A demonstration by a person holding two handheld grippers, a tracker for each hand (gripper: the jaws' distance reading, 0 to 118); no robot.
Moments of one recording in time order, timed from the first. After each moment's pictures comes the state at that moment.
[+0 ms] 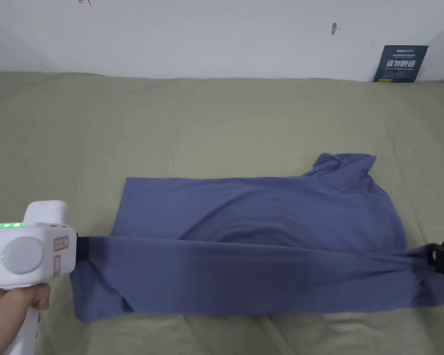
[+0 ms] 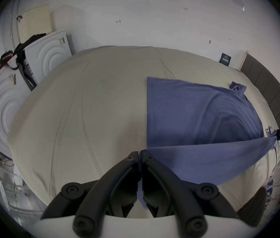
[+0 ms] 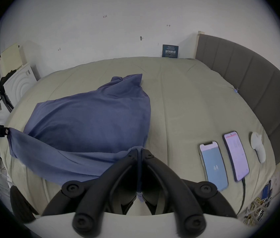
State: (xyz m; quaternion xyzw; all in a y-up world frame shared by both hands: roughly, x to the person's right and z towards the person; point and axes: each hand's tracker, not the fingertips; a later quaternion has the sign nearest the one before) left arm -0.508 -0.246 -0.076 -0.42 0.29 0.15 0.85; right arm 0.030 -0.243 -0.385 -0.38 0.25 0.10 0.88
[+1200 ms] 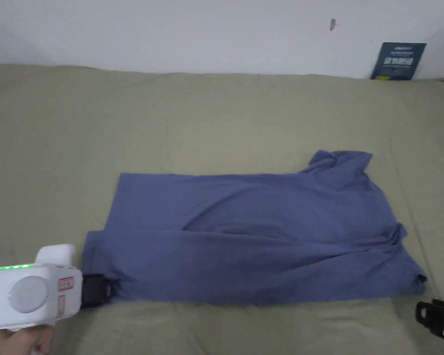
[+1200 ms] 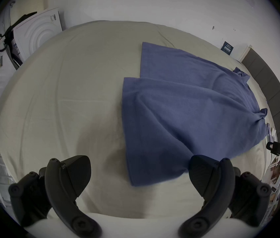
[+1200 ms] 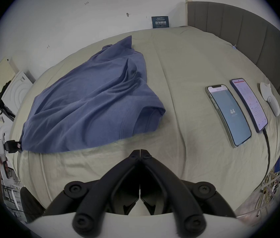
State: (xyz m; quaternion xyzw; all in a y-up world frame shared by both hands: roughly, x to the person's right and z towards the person) left arm -0.467 -0.310 -0.047 -0.48 0.26 0.21 0.81; right arm 0.069 -0.301 -0.339 -0.48 0.19 0.02 0.86
